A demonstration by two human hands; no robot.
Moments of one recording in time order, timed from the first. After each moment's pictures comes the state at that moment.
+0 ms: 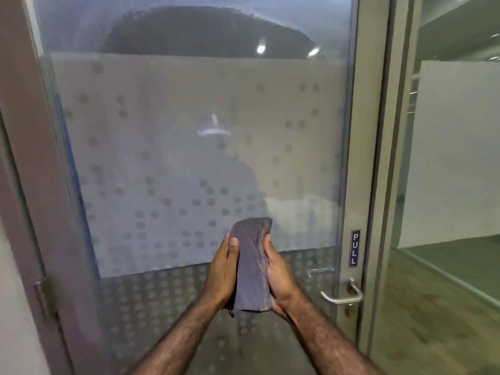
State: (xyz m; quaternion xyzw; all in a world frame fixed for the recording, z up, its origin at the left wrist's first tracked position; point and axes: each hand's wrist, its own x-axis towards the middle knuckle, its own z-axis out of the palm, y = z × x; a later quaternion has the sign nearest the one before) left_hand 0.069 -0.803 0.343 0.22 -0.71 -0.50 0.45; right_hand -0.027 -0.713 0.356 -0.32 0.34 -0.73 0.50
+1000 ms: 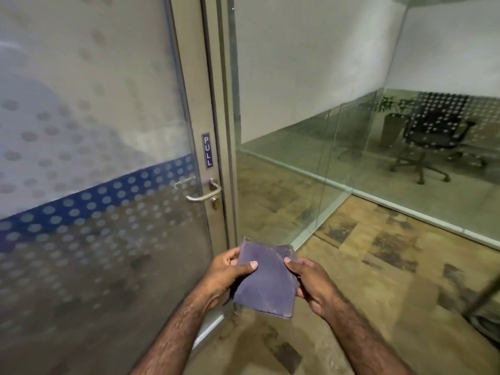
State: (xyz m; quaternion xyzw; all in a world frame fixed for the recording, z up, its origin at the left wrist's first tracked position) left_hand -0.001 -0.559 0.169 0.13 -0.63 -0.76 -0.02; right_hand -0.077 -0.339 0.147 0.03 0.63 -0.73 0.26
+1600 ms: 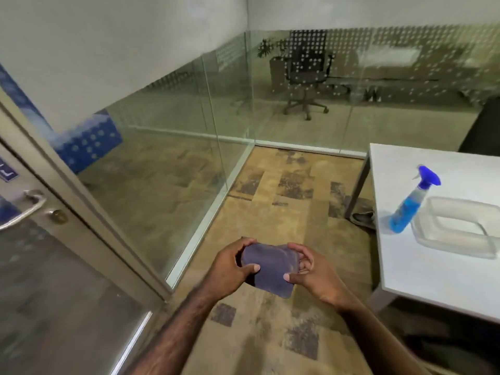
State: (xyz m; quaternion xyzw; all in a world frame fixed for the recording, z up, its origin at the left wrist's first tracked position) left_hand -0.085 -0.254 0.112 -0.11 -0.85 -0.51 -0.10; right_hand -0.041 0.001 0.093 0.04 0.77 -0.63 0.10
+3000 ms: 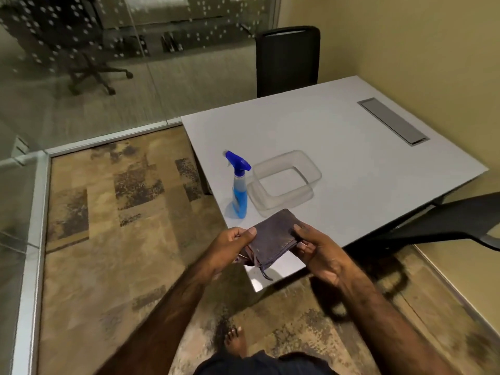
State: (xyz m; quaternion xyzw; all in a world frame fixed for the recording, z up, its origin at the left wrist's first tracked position) left_hand -0.218 0.214 0.049 -0.18 -0.68 -0.49 -0.52; right_hand -0.015 0.369 0.064 0.40 0.35 -0.84 -0.16
